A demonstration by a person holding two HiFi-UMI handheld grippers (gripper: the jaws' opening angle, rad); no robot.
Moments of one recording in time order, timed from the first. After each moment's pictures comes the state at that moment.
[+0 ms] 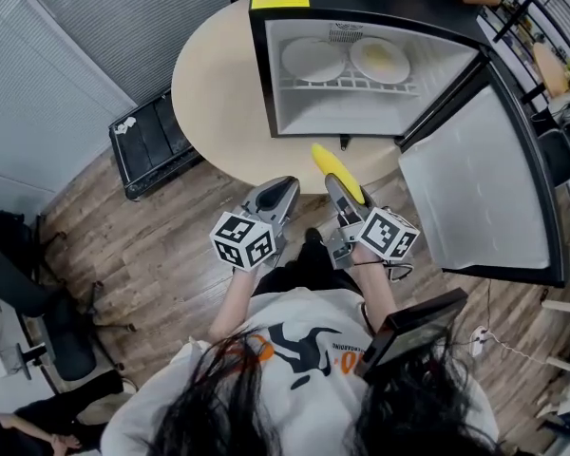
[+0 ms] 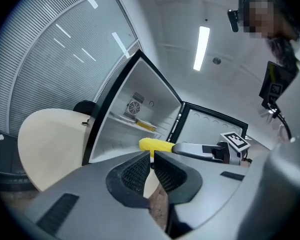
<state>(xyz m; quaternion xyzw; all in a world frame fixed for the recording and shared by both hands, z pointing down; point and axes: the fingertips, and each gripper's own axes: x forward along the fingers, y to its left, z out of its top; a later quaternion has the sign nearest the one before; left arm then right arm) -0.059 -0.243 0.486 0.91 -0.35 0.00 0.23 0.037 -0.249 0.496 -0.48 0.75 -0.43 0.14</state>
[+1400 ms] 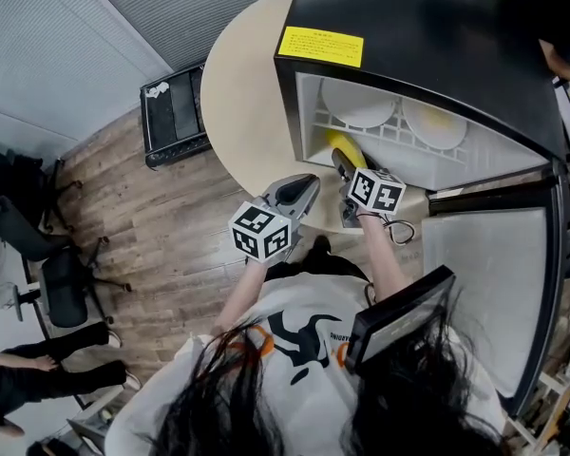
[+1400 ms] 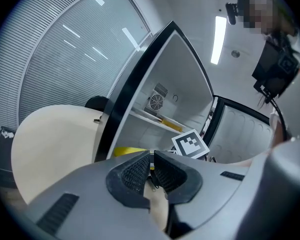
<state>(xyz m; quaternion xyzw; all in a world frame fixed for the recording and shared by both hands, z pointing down) -0.056 -0.354 0.526 0.87 -0.41 0.03 0.26 0.010 -0.452 0.628 -0.45 0.80 -0.37 -0.10</state>
